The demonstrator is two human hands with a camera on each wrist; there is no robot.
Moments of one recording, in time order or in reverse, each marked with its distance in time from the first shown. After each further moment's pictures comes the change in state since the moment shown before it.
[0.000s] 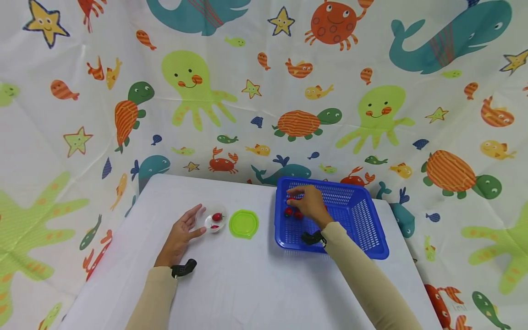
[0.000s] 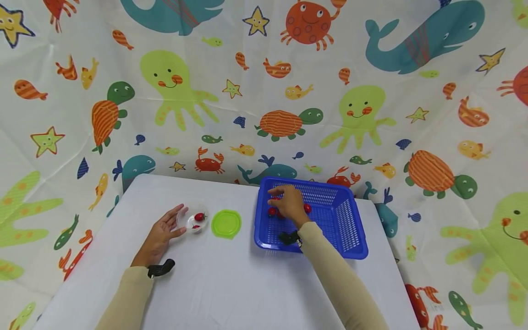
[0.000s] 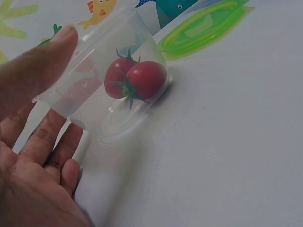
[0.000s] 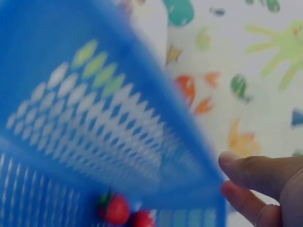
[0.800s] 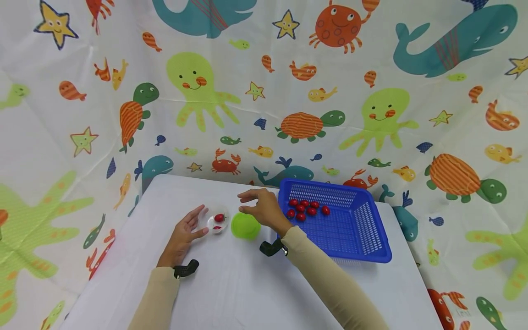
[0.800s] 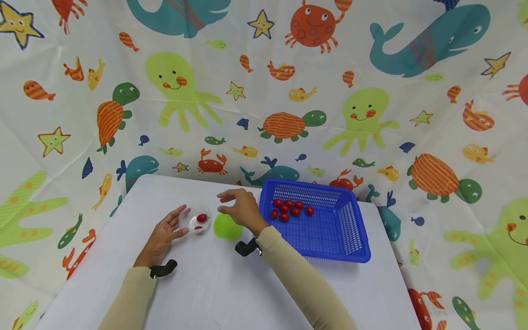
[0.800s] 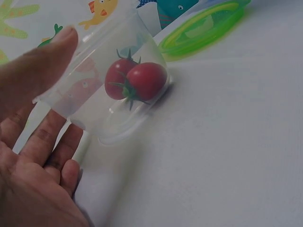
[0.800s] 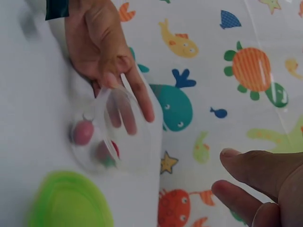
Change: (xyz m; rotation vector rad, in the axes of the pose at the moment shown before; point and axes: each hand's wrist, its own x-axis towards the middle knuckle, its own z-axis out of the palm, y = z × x) left_hand 0.001 -0.003 -0.001 -0.028 0.005 -0.005; right_hand -0.016 -0.105 0.083 0.094 -0.168 -0.168
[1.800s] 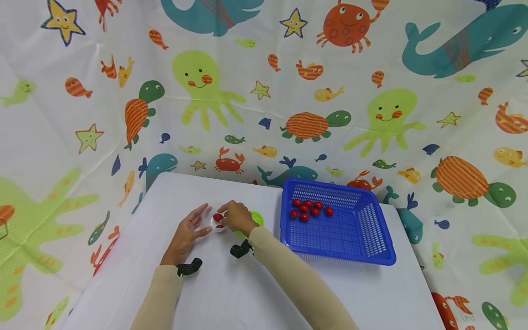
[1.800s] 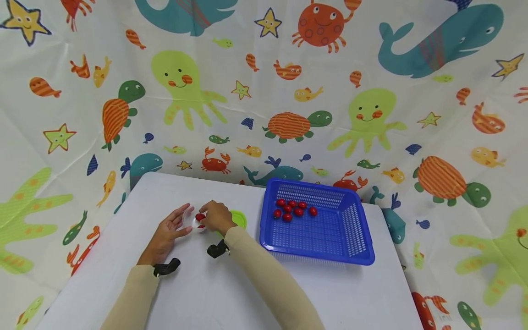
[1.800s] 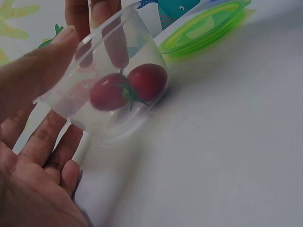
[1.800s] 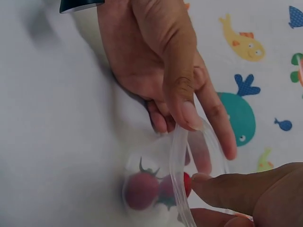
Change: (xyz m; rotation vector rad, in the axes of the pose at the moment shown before) left_hand 0.001 0.000 0.001 -0.030 0.007 0.002; right_hand 0.036 -0.013 0.097 -0.117 -0.173 0.166
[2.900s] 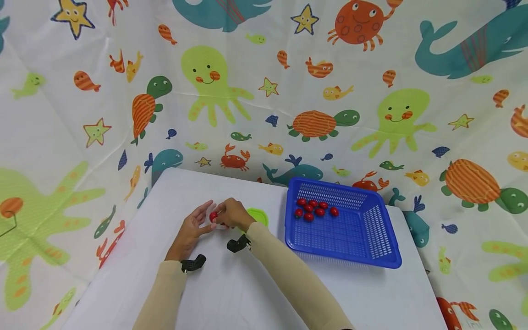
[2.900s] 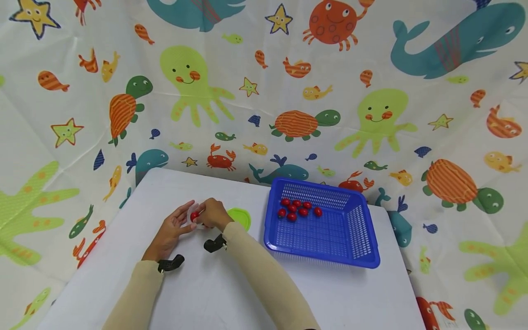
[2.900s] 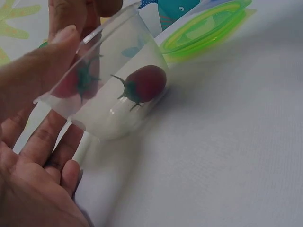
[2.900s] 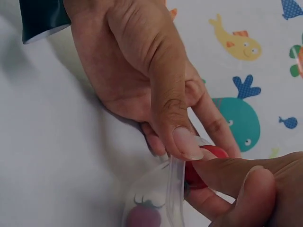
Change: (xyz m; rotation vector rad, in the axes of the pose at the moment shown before) left_hand 0.000 0.001 -0.001 0.004 0.007 0.008; right_hand 0.017 -0.012 0.014 0.148 -0.109 0.040
